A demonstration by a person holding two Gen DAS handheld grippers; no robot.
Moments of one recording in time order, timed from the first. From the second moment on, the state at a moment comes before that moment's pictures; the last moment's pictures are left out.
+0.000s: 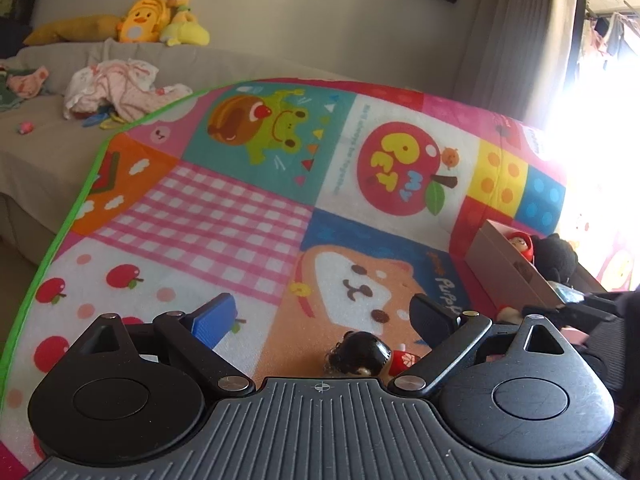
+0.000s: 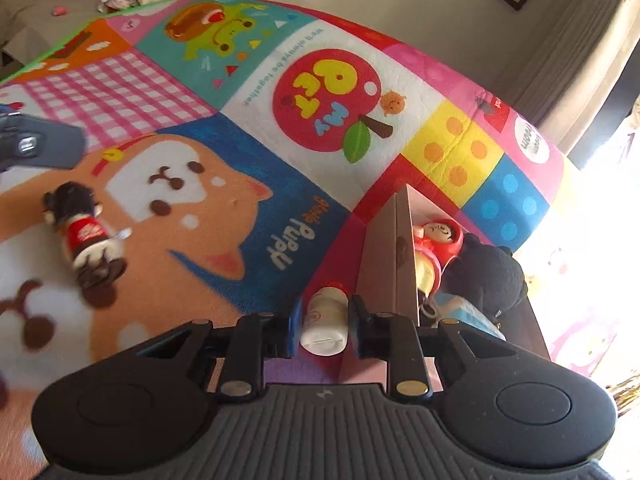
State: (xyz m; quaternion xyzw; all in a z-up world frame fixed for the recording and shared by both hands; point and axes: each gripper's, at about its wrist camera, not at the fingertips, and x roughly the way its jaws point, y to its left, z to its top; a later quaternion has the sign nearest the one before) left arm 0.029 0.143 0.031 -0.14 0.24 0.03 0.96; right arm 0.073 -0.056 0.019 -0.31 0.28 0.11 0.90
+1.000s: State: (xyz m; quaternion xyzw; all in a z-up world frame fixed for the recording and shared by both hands) left arm 0.109 -0.051 0.027 0.11 0.30 -0.07 0.95; right arm -0.028 -0.239 0.011 -0.12 0.28 0.13 0.94
